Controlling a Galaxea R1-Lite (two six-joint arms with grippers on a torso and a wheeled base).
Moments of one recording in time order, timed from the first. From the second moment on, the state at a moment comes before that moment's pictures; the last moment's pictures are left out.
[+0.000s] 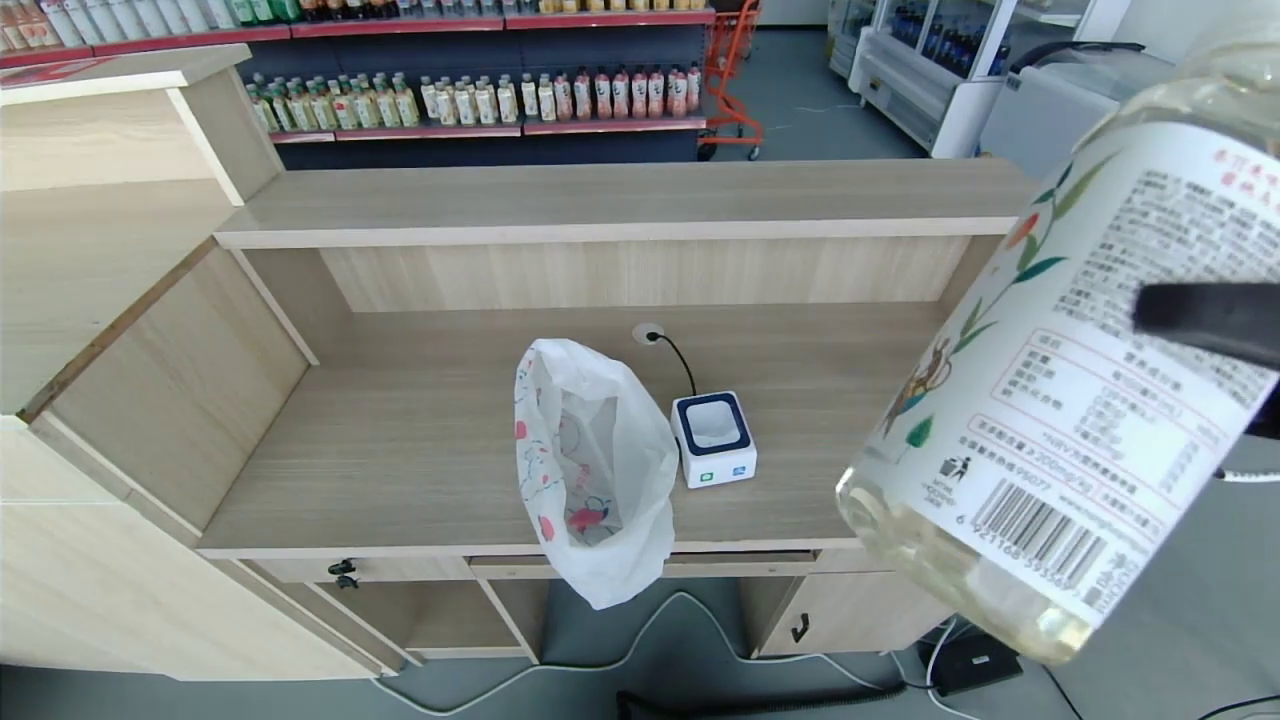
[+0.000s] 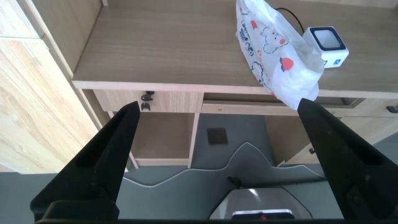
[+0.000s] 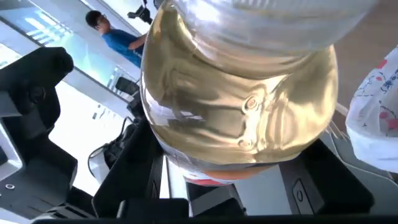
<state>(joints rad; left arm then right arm) -0.01 0.00 0.00 0.01 -0.06 -0.08 0.54 1.15 -0.86 -0.42 0.83 0.50</state>
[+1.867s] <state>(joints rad) -0.01 0.00 0.00 0.01 -0.06 -0.08 0.53 0.99 -0.87 -0.24 0.85 0.50</state>
